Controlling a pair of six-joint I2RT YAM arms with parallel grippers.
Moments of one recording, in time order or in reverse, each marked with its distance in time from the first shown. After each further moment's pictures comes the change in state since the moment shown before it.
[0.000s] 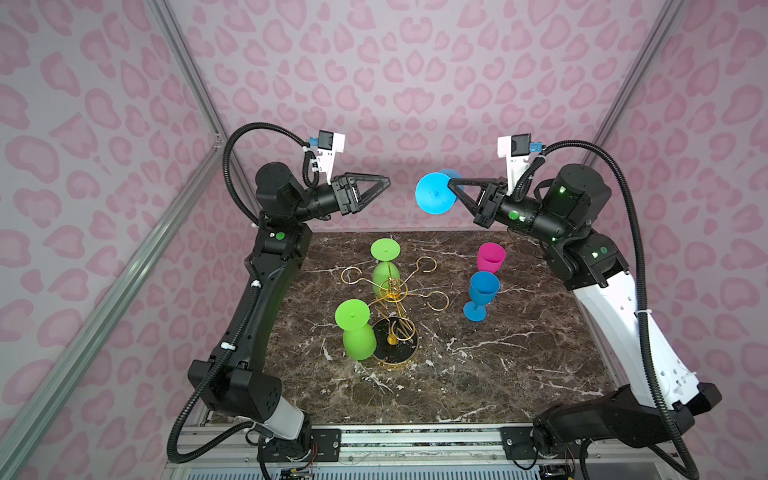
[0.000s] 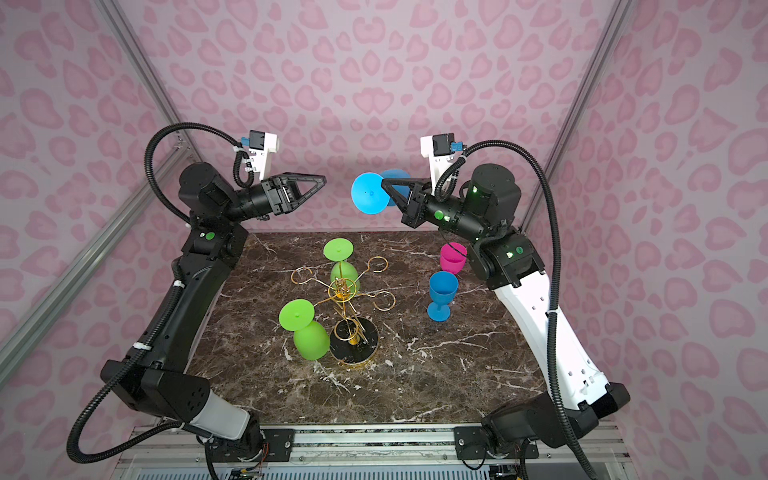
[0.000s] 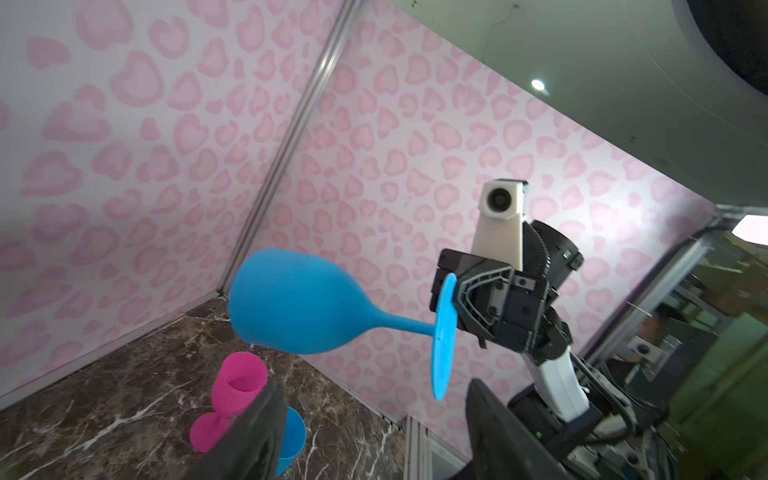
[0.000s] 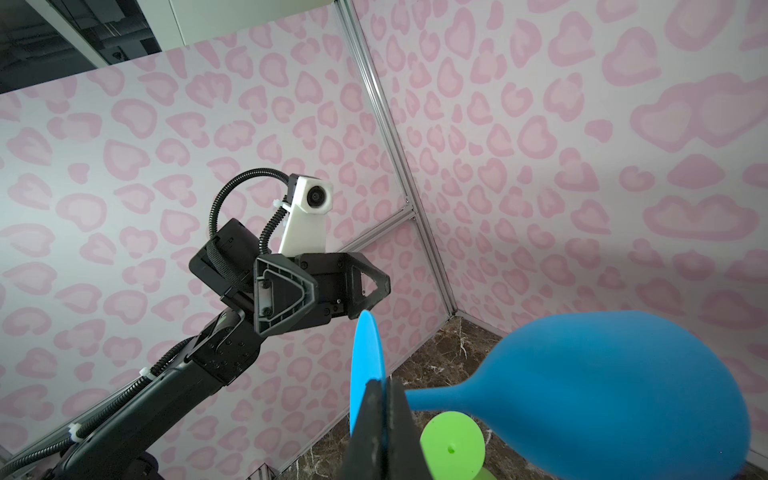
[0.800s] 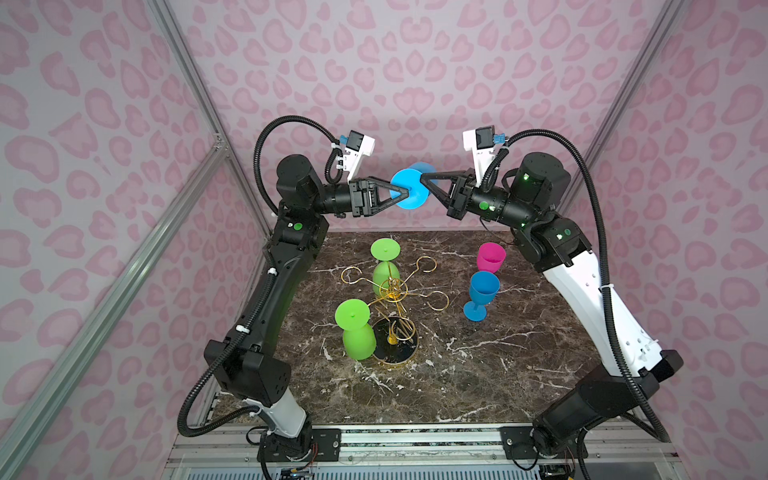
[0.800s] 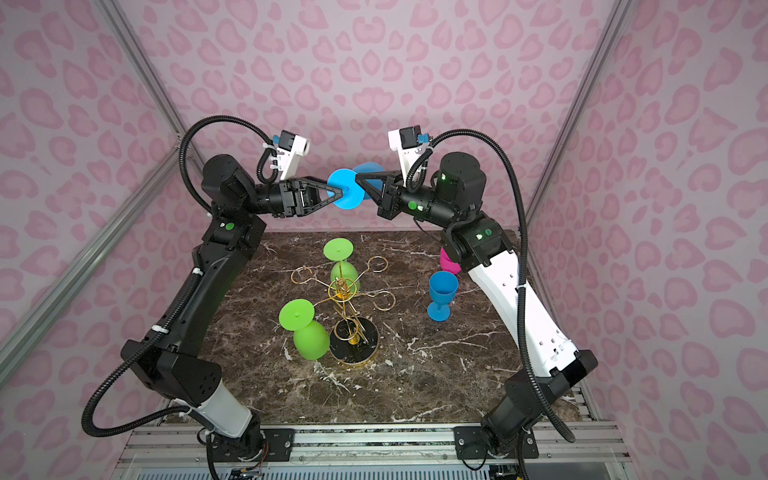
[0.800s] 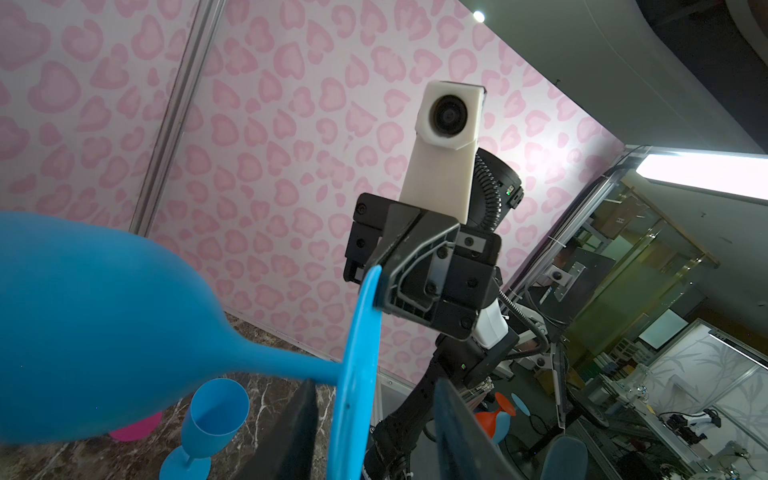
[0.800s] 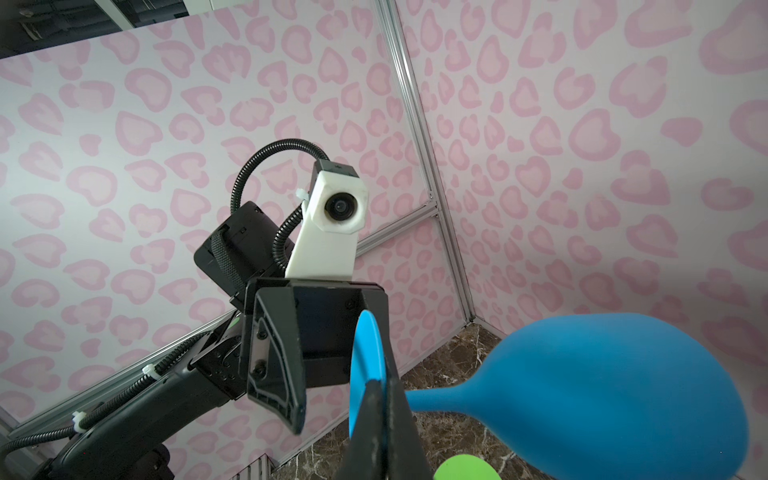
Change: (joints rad) left arm -0.068 0.085 0.084 0.011 0.152 -0.053; right arm 0.064 0.156 0.137 0.031 -0.023 -0.034
